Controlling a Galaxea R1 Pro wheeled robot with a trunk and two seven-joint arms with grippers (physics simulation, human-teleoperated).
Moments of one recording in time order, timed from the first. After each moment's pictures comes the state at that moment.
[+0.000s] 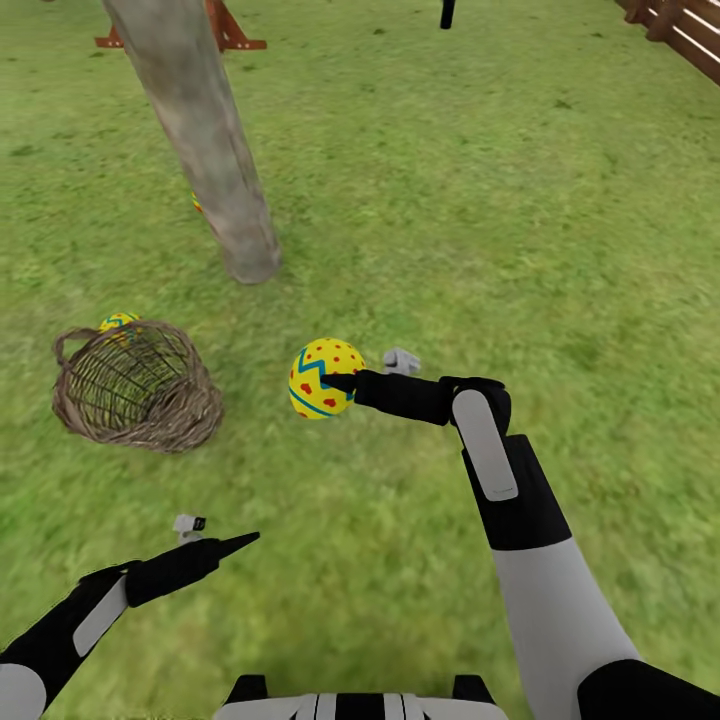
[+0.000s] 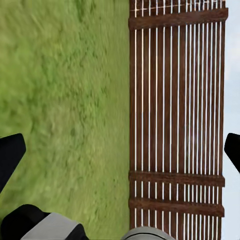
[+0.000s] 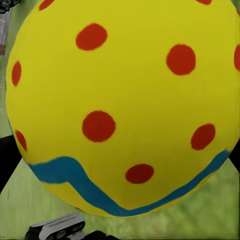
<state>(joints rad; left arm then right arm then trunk) -0.55 0.37 -0.27 -0.66 0.78 0.41 -1.33 -0.86 0.16 0.18 -1.44 -0.77 1.04 0.01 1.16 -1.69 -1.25</state>
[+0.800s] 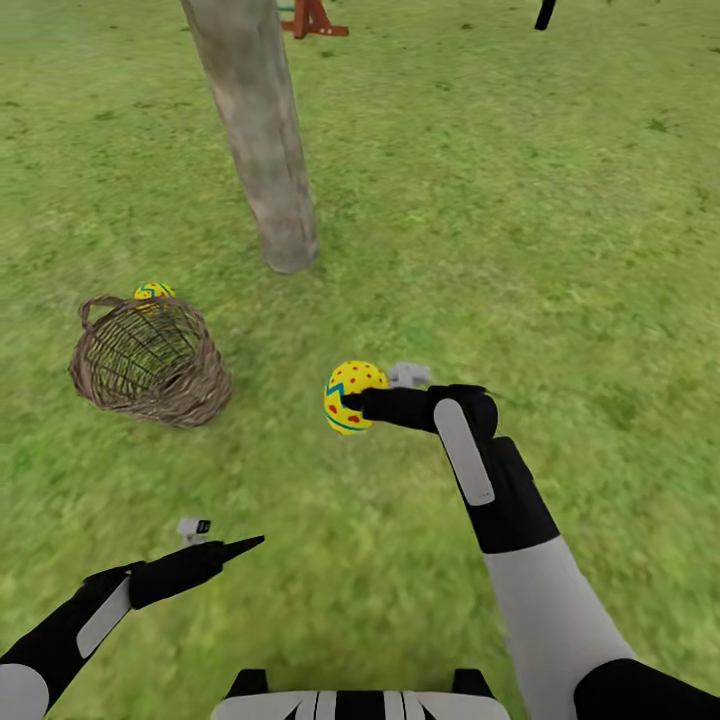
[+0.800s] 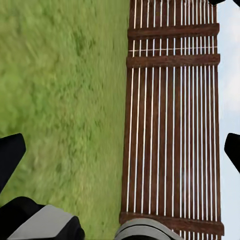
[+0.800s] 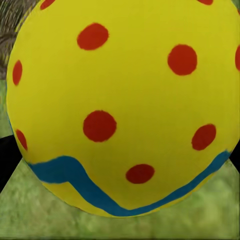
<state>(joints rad) -0.55 0.37 -0.29 -0.67 0.78 0.41 -1.35 -0.86 0.17 0.22 -1.39 -0.54 1.04 -0.14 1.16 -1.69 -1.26</state>
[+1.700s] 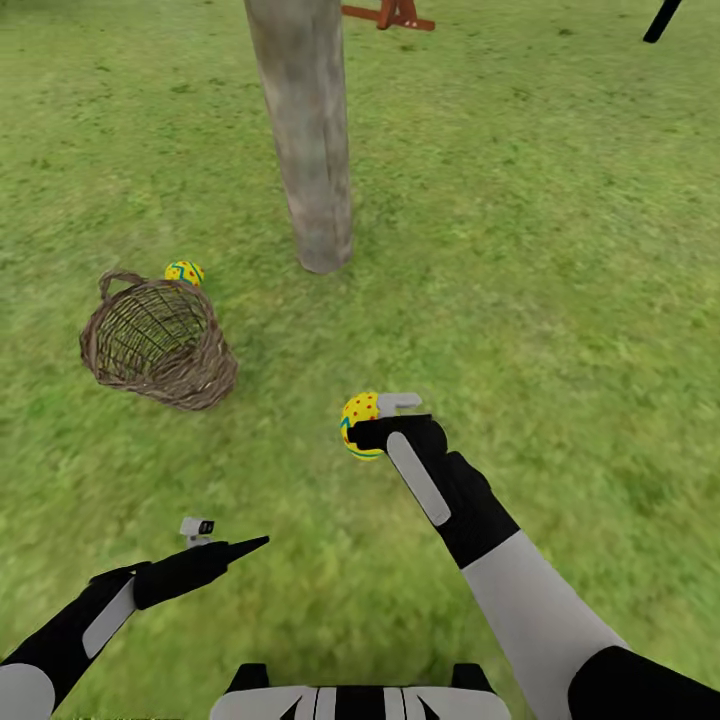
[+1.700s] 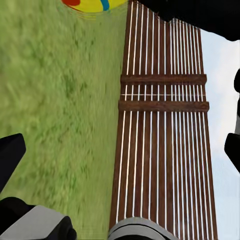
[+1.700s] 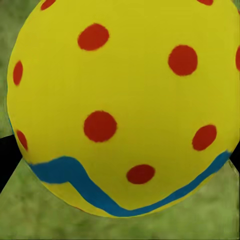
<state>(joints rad) -0.55 0.36 -0.29 -0.67 0.77 0.41 -1.38 -0.88 0.17 0.44 -1.16 -0.52 0.87 -0.45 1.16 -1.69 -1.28</state>
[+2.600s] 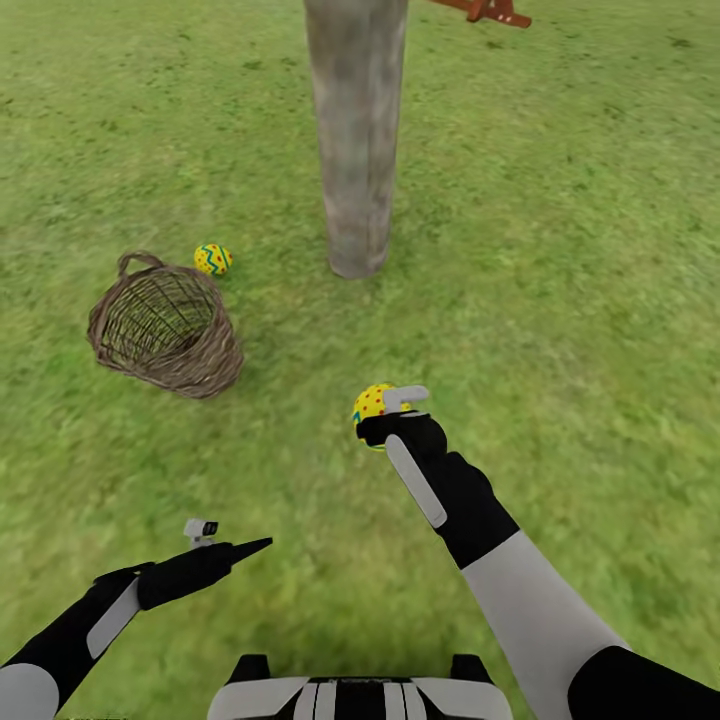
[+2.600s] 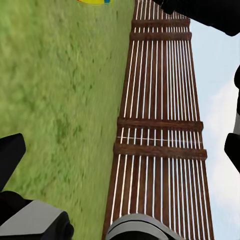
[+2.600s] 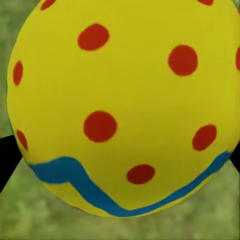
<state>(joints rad) -0.55 0.35 -0.30 -0.67 0.77 0.41 -1.38 -0.88 0.17 0.45 -1.16 -0.39 0.86 -0.47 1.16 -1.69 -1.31</state>
